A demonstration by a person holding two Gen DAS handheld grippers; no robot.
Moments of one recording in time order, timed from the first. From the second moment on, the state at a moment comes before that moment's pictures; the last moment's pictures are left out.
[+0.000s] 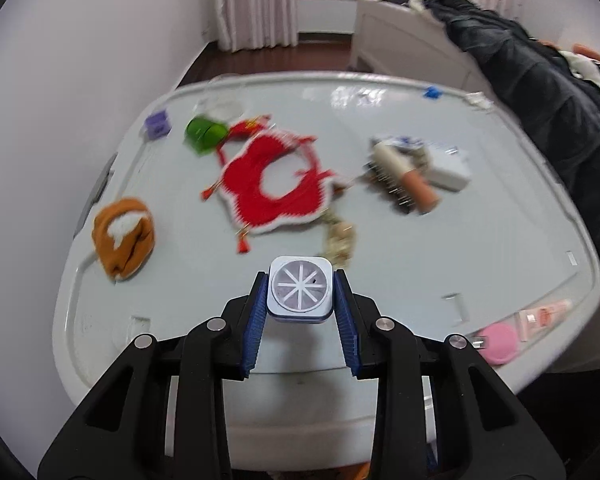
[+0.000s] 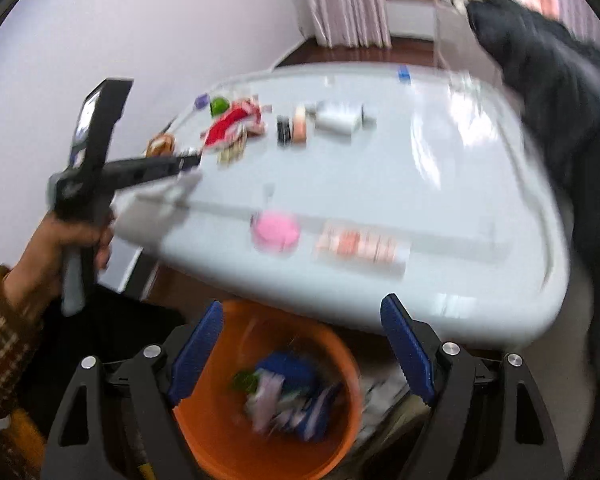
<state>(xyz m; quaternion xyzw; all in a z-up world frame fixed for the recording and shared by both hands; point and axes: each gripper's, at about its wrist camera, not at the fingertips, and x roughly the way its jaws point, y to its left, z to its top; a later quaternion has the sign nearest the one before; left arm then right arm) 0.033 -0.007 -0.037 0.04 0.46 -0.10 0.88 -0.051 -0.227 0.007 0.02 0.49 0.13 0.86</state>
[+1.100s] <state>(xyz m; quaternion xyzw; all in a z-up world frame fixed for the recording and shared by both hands) 0.035 -0.031 -0.023 0.03 0.45 -0.17 0.88 0.173 -0.190 -0.056 -0.12 0.51 0.15 0.84</state>
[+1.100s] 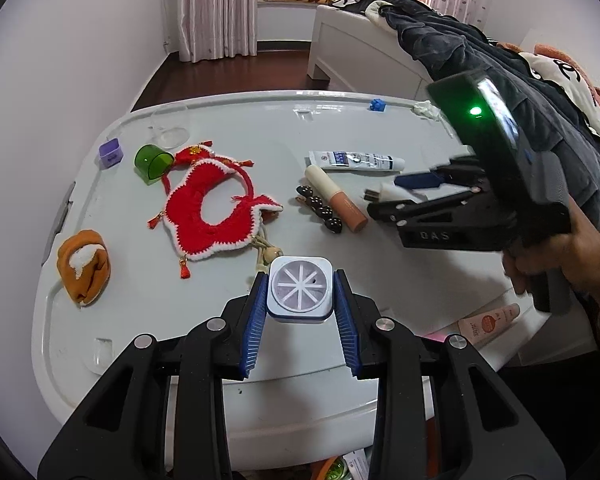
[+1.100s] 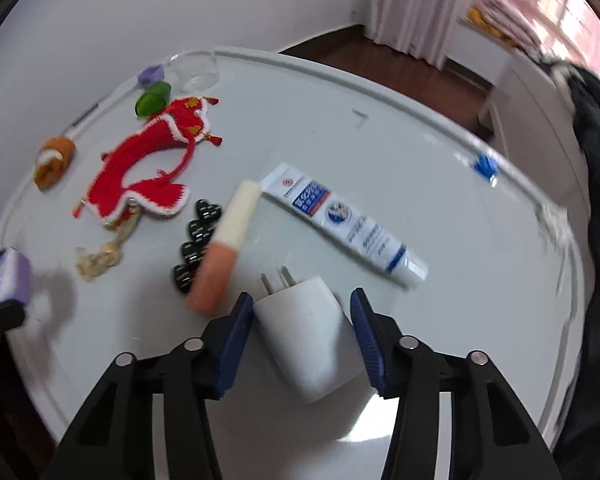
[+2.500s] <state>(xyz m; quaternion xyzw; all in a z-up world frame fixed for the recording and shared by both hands) -0.096 -0.068 -0.048 0.10 0.50 -0.24 0.83 -0.103 -0.188 -0.074 0.03 0.59 0.17 0.79</state>
